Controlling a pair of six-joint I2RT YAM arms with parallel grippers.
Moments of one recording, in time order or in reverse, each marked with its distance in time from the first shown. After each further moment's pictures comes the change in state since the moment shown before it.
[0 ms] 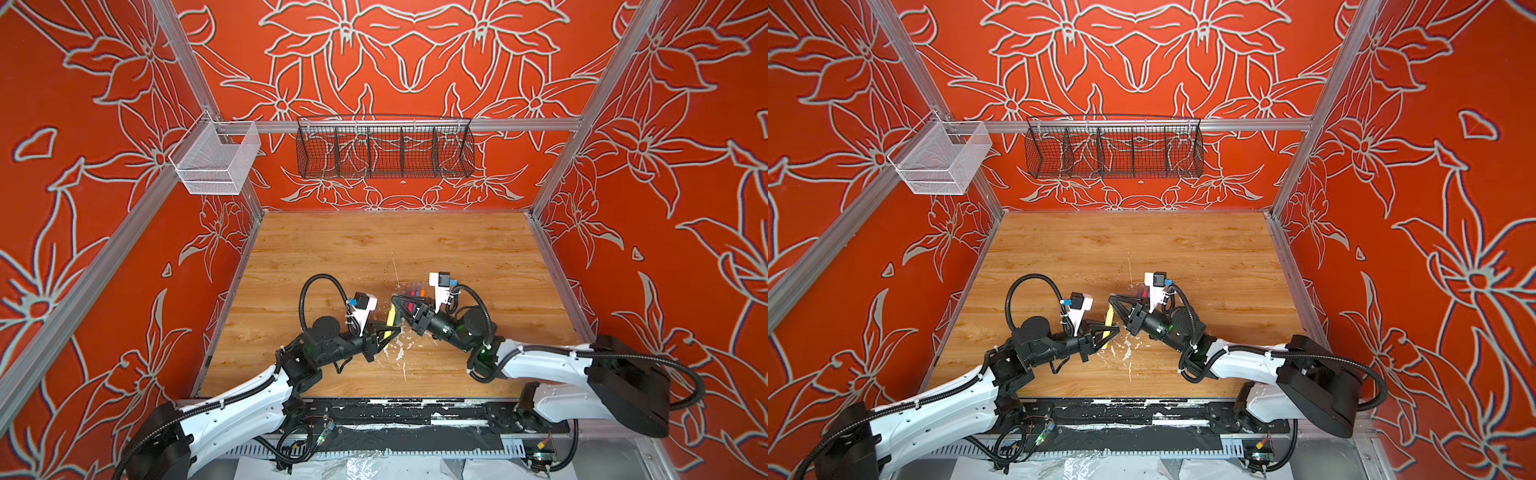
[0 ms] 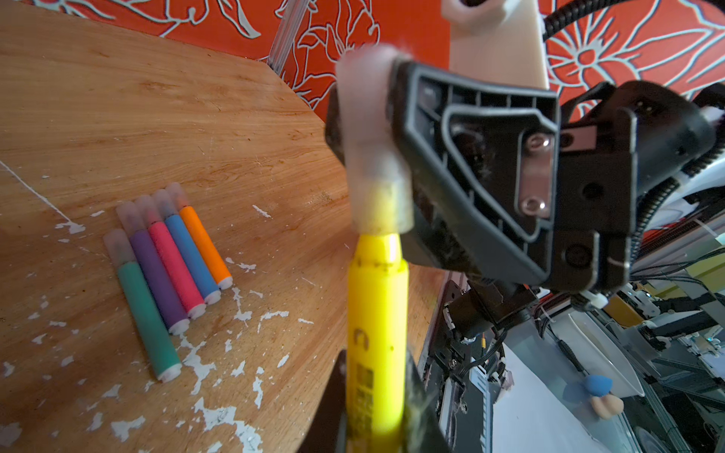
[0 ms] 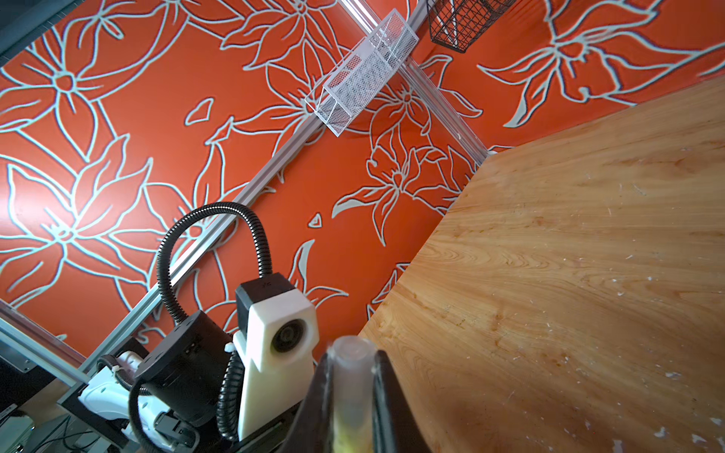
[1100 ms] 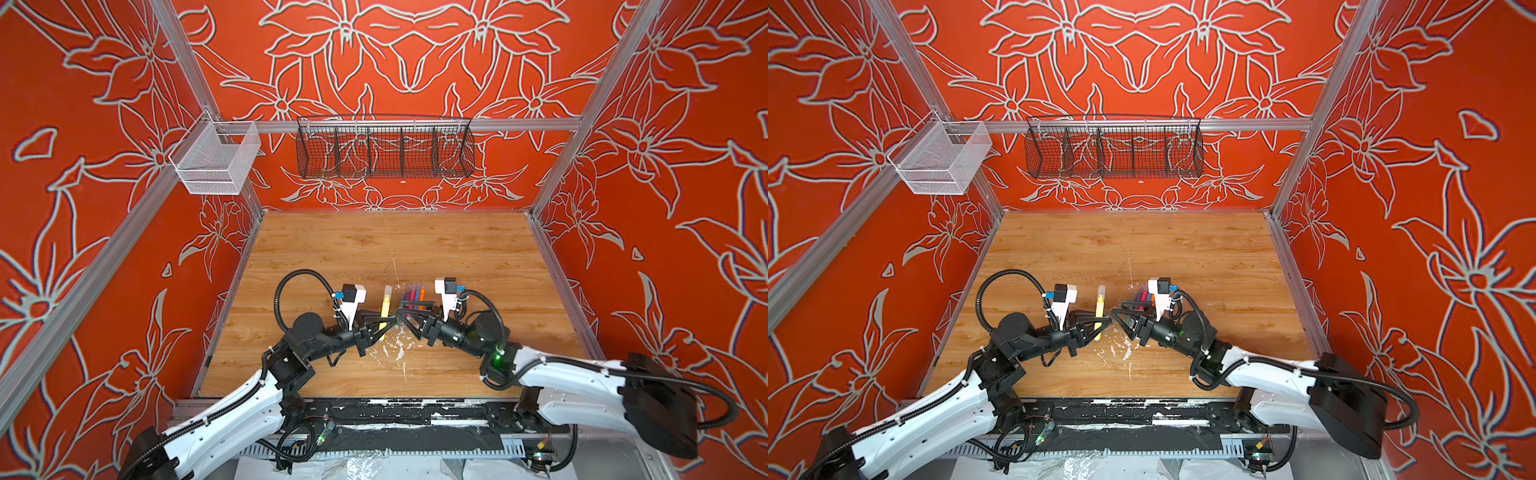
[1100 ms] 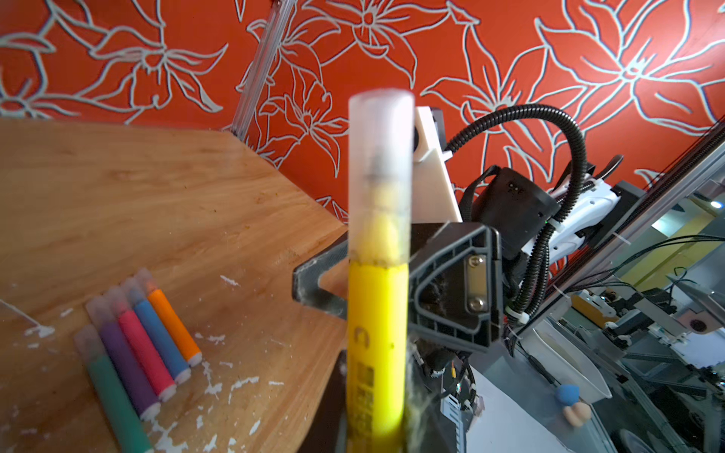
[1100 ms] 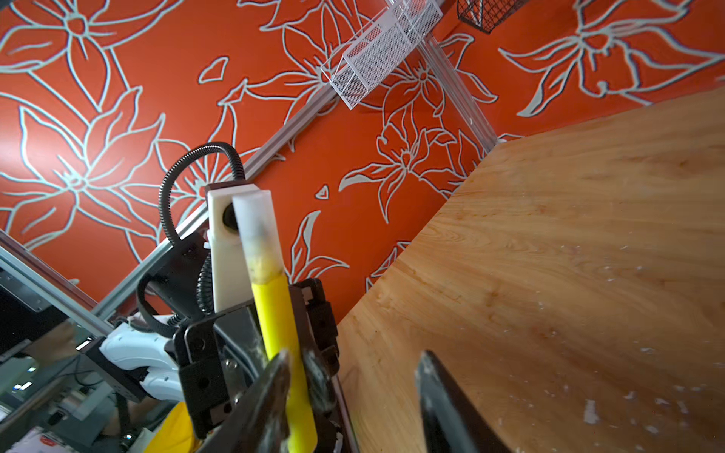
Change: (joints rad) left arm 0.082 -0.132 0.059 -0.005 0.112 0.037; right arm 0.006 -0.261 -0.045 -0.256 -0.038 -0.119
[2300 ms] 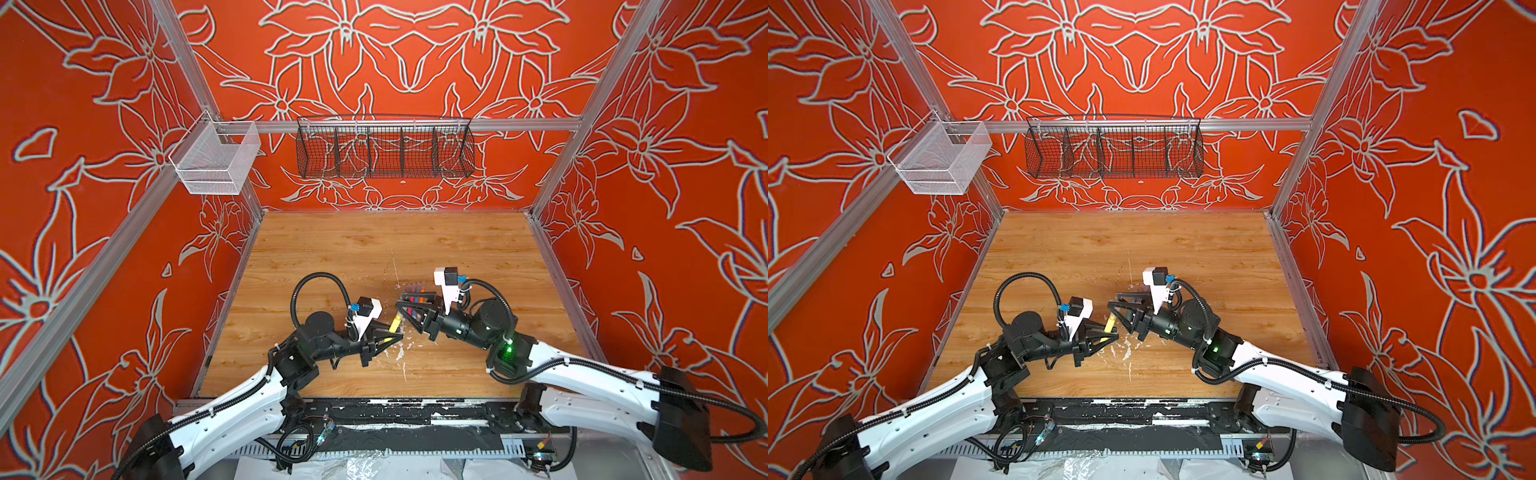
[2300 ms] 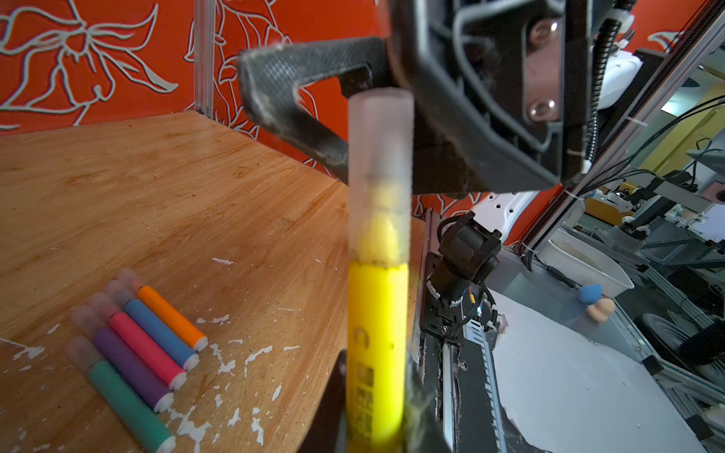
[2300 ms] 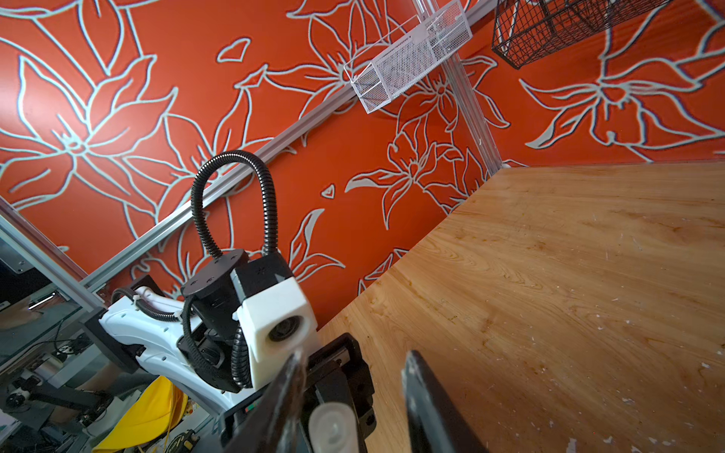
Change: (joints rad) left arm -0.047 0.069 0.002 -0.074 0.088 0.250; right arm 0.008 -0.040 0.173 -0.251 -0.045 -0.125
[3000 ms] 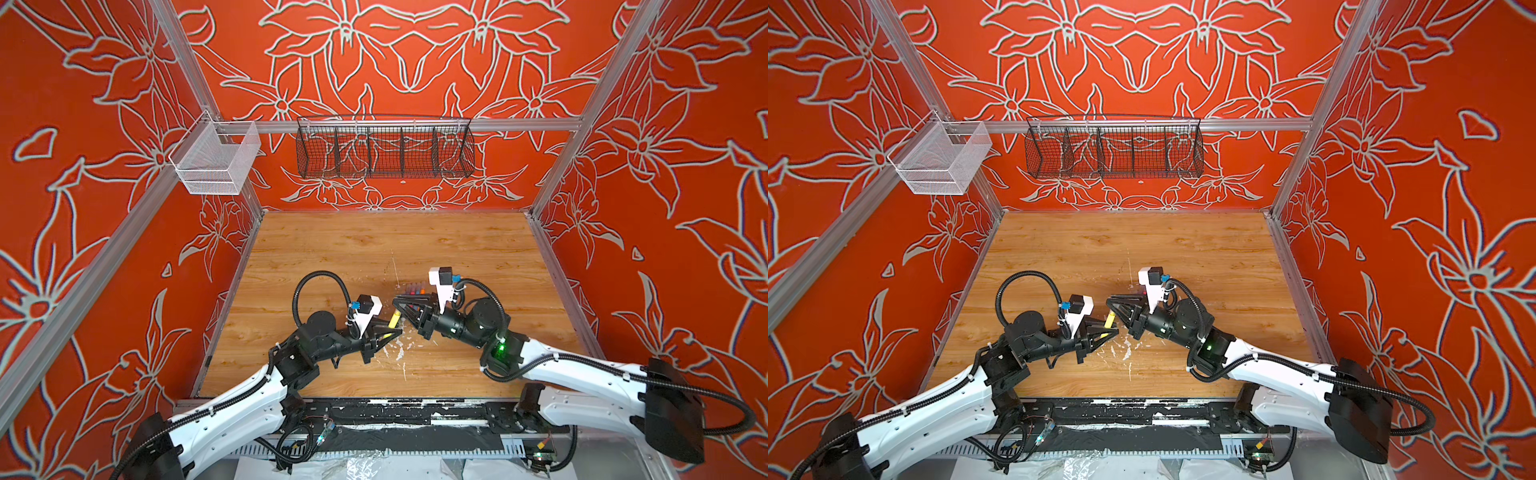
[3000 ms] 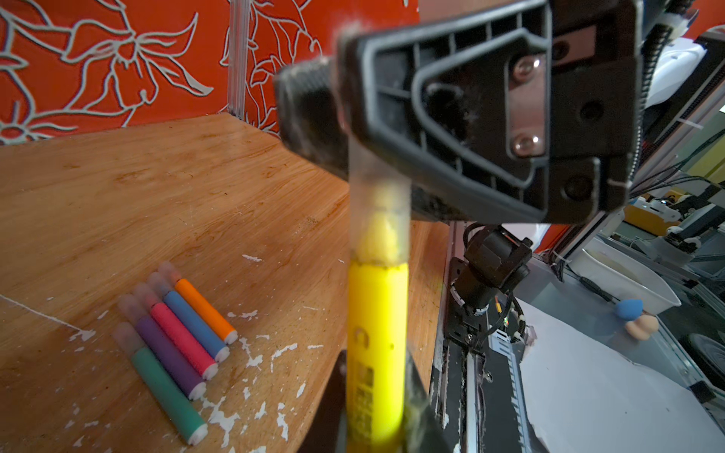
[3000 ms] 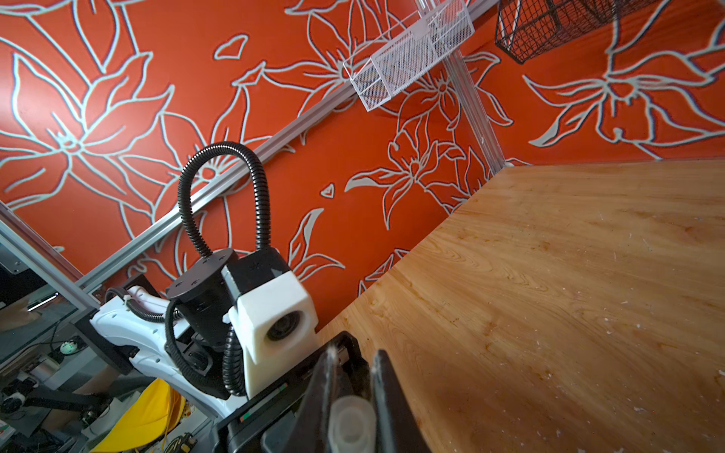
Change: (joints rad) left arm -0.007 0.012 0.033 -0.037 -0.113 0.022; right arm 0.003 0.064 -0.006 0.097 0.003 0.010
